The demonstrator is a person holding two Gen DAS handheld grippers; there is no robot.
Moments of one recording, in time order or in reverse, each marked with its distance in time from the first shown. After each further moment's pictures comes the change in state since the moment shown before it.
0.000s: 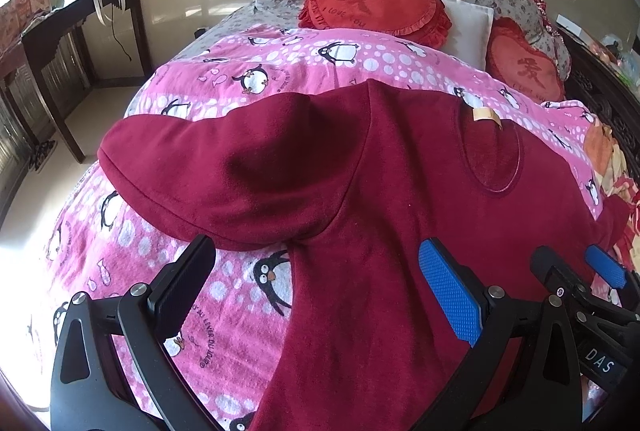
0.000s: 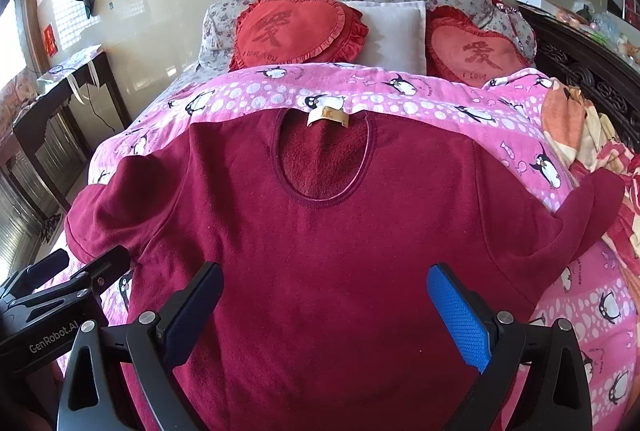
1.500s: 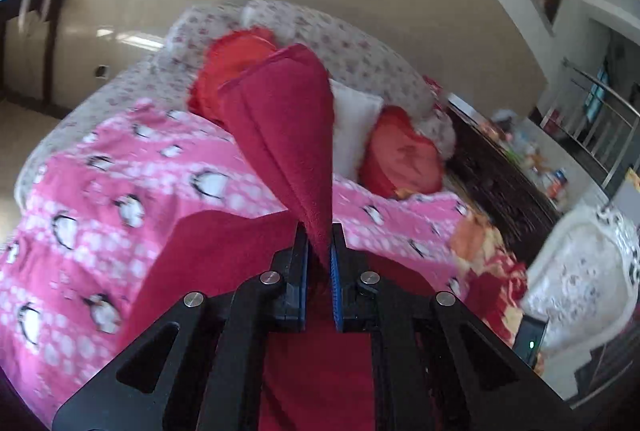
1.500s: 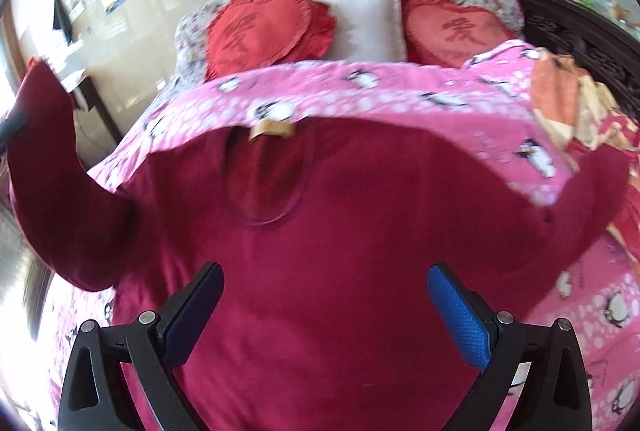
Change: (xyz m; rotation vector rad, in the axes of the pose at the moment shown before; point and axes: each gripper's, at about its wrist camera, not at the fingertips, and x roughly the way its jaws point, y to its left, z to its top) left arm -0.053 -0.033 0.104 -0.029 -0.165 -0.529; right arm 0.010 -0.070 0.016 0.116 0.008 0.011
